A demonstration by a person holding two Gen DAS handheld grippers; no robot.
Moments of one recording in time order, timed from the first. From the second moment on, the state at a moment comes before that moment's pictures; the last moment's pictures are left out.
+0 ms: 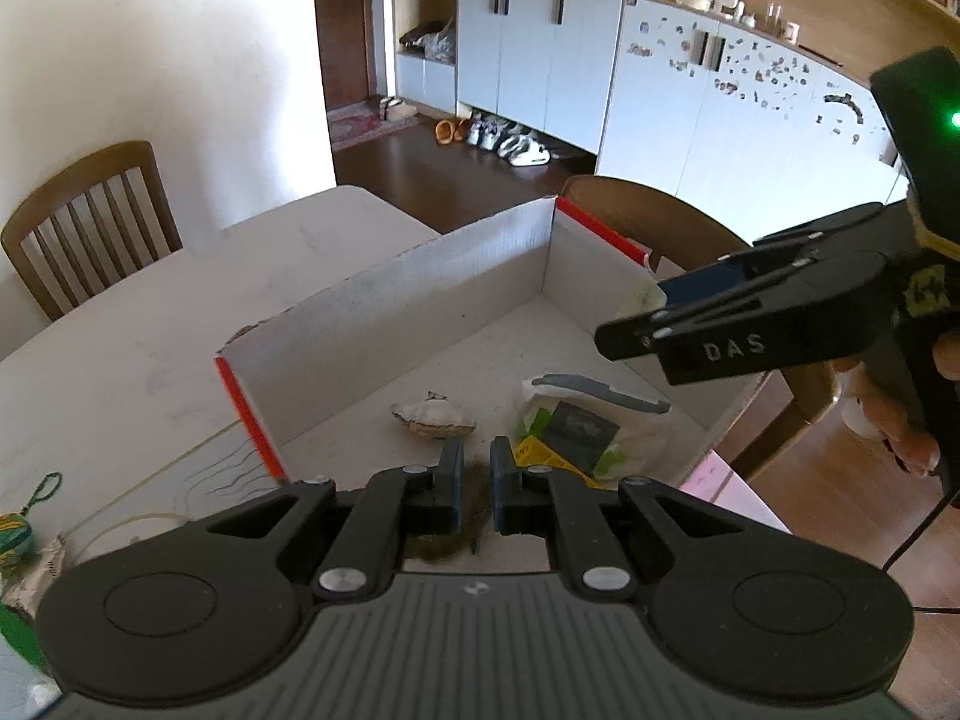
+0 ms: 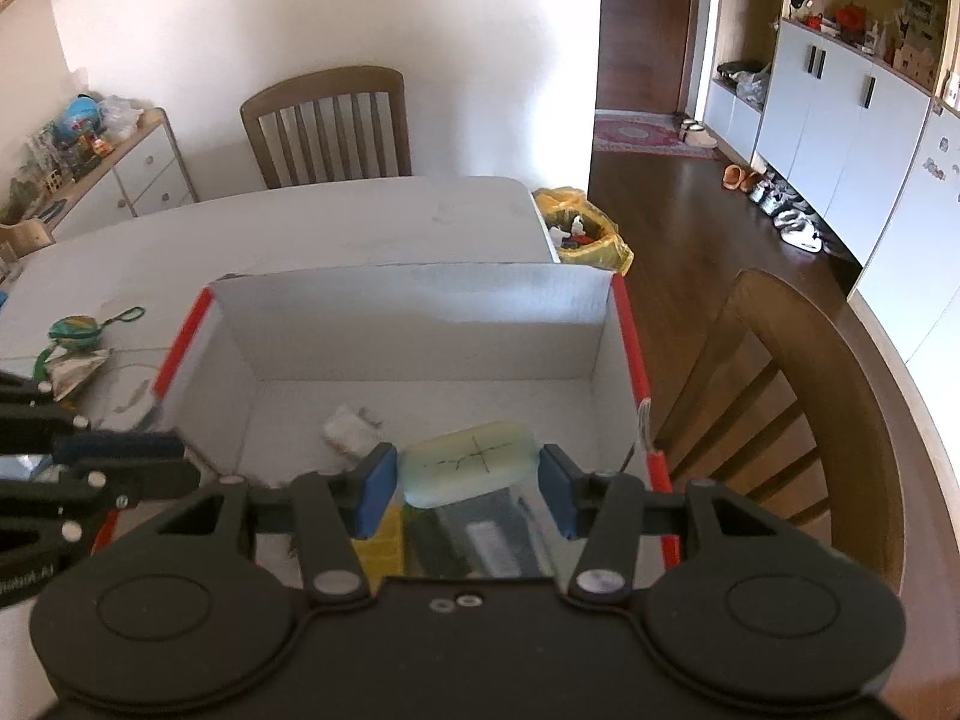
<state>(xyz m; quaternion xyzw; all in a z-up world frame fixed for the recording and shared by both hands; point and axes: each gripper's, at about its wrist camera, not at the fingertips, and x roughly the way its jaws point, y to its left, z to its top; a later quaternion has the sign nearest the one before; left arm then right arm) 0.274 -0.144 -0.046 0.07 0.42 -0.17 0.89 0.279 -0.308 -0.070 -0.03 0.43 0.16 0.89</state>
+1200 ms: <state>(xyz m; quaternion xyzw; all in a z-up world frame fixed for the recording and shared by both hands) 0.303 -0.161 -0.099 0.04 0.49 -0.11 0.86 0.342 -0.298 -0.131 -0.04 0.51 0.18 0.84</state>
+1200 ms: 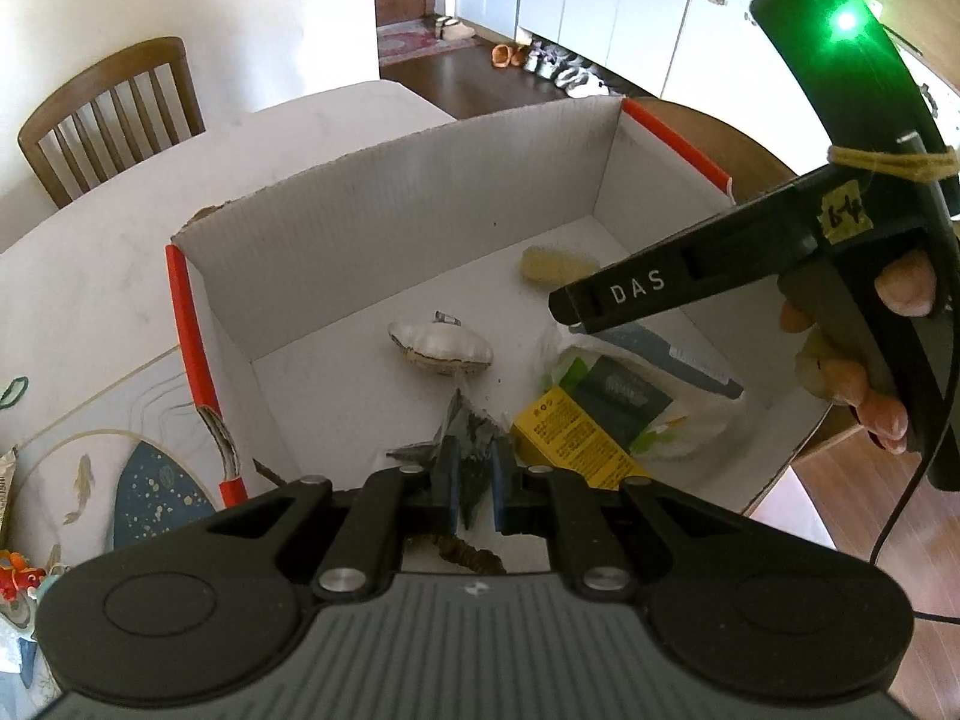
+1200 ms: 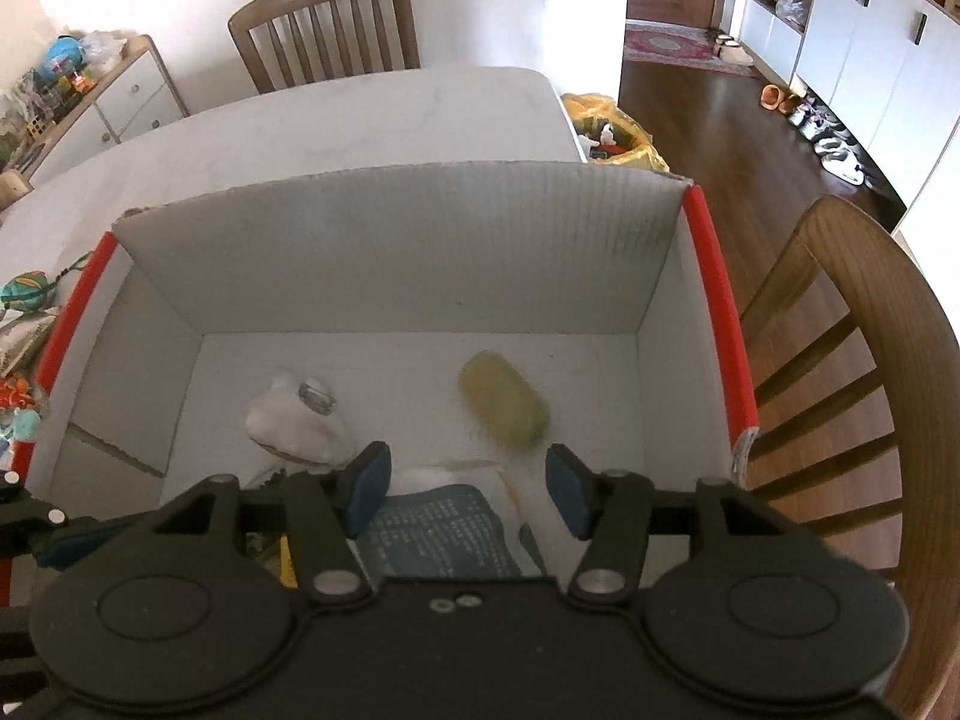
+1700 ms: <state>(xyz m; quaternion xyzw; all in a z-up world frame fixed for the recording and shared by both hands) 0.281 -0.147 -0.069 0.02 0.45 -0.09 0.89 0.308 -0.302 -0.079 -0.03 0.46 0.23 0.86</state>
